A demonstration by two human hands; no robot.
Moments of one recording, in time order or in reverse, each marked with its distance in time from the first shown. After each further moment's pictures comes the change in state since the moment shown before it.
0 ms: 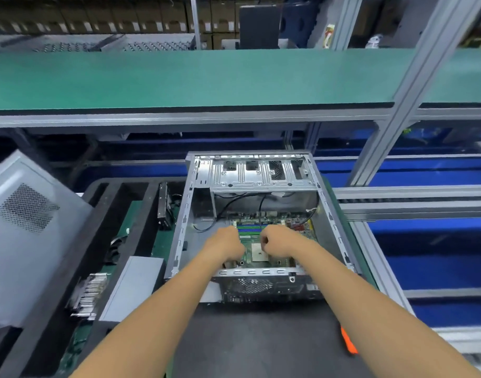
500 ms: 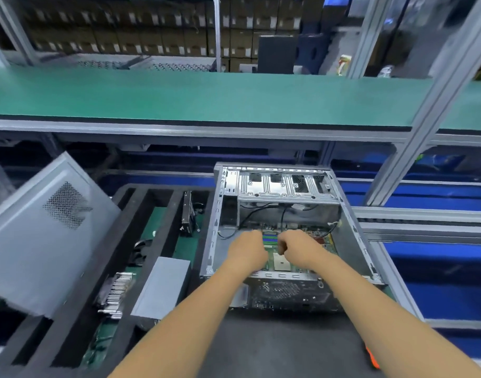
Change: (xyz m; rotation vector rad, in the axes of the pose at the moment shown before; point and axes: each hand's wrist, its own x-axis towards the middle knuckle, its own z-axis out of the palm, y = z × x) left_hand -0.028 -0.012 -0.005 -0.044 0.197 0.099; right_hand -0.017 -0.032 0.002 -0.016 0.176 0.011
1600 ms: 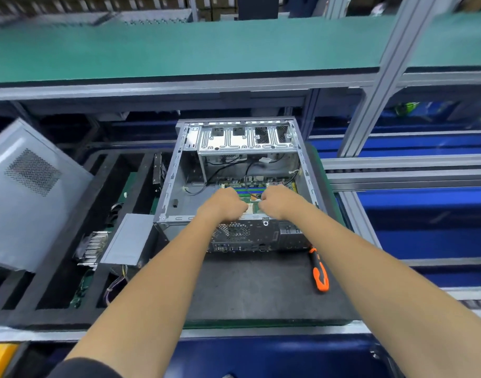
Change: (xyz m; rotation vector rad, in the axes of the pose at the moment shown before) left_hand -0.009 0.050 0.023 -0.081 -0.117 -0.043; right_hand -0.041 0.056 -0.006 0.035 -0.020 0.043
